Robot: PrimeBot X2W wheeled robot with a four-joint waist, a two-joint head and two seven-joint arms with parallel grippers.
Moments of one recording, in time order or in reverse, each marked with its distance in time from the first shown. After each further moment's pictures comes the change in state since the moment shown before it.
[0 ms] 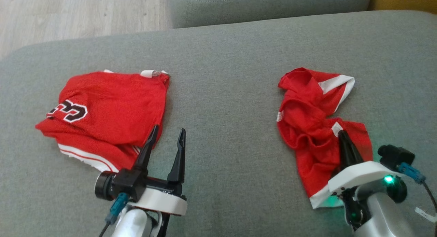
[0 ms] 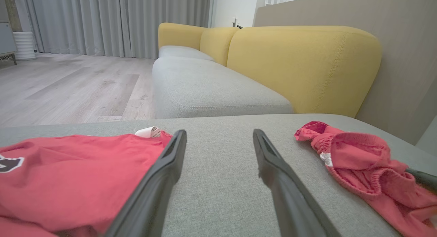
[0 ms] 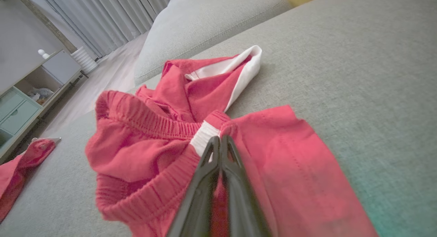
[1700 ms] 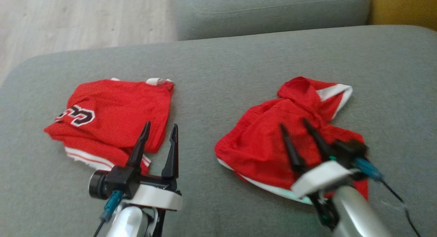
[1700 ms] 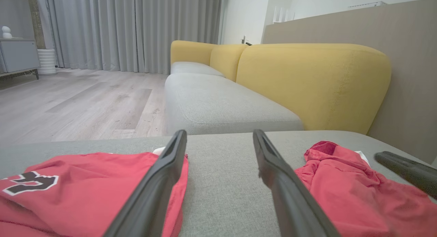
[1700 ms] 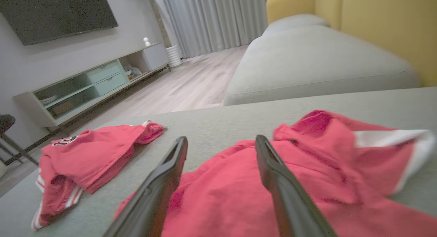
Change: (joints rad) left arm -0.011 0.000 0.022 0.000 -0.010 0.017 0.000; right arm -0.042 -0.015 0.343 -0.087 -0.081 0.000 -0.099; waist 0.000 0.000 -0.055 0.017
